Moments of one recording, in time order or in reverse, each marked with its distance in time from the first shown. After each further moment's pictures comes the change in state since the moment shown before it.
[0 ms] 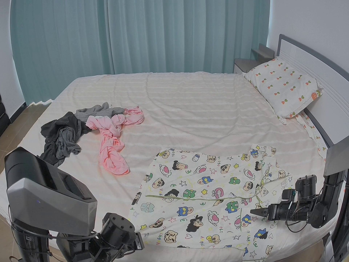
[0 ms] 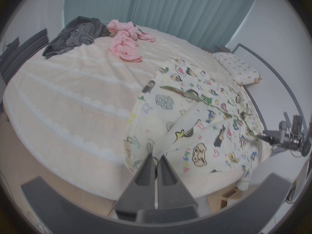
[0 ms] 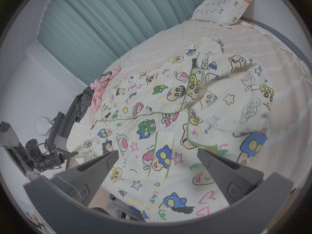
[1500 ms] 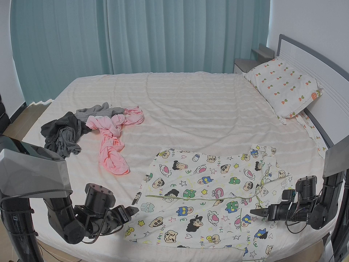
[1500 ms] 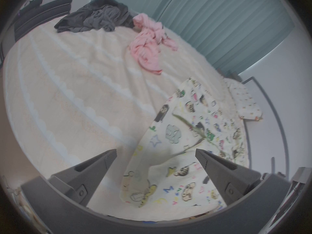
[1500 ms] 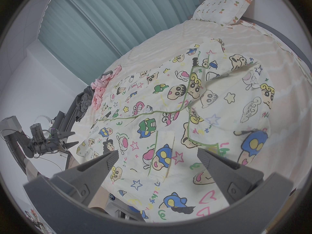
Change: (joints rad) left arm 0.289 -0.069 -0.226 0.293 -0.157 -0.113; right arm 0.002 0.011 0.019 -0.062 0.002 0.000
